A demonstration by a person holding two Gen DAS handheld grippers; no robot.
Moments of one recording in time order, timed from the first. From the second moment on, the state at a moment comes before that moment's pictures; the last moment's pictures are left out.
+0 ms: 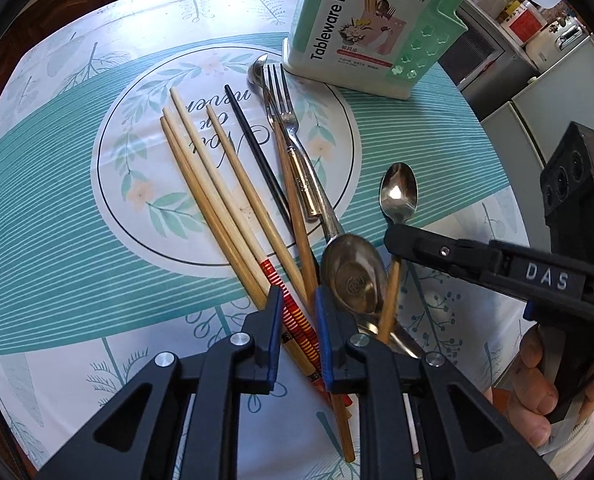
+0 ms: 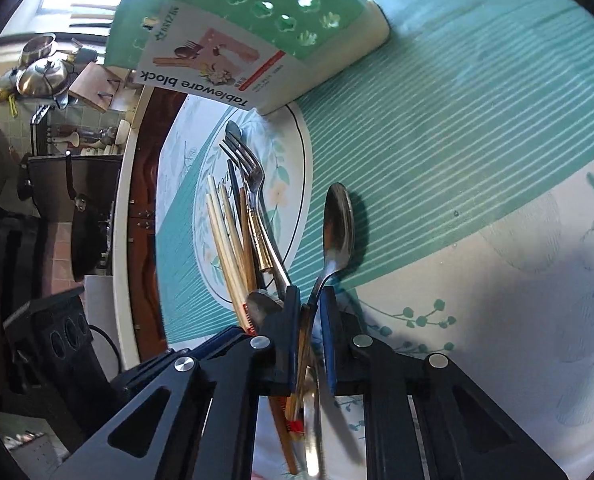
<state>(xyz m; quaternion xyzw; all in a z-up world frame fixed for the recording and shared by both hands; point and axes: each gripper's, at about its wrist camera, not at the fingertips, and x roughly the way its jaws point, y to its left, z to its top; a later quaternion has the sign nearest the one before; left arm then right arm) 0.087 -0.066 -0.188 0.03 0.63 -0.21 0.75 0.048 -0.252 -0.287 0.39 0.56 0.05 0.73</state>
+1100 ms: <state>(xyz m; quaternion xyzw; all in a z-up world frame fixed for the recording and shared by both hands) 0.115 -0.087 -0.188 0.06 0.65 -0.19 0.74 0.026 -0.275 -0.263 0.39 0.54 0.07 0.74</state>
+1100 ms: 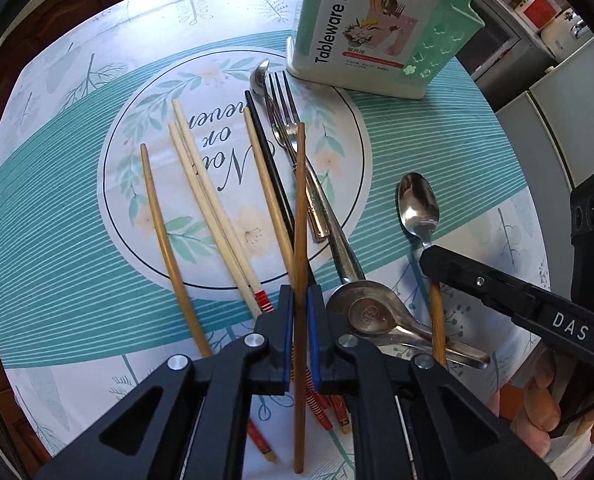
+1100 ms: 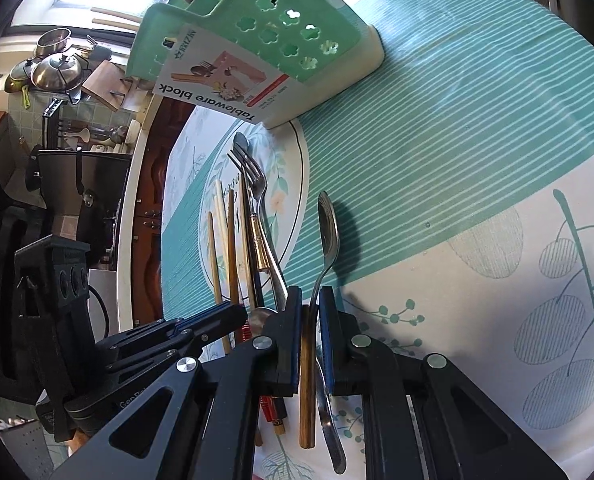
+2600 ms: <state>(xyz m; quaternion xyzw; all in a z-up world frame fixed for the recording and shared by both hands) 0.211 -0.112 0.035 -0.04 0.22 -0.18 0.96 0.115 -0.284 -0.006 0.10 0.18 0.10 0.97</state>
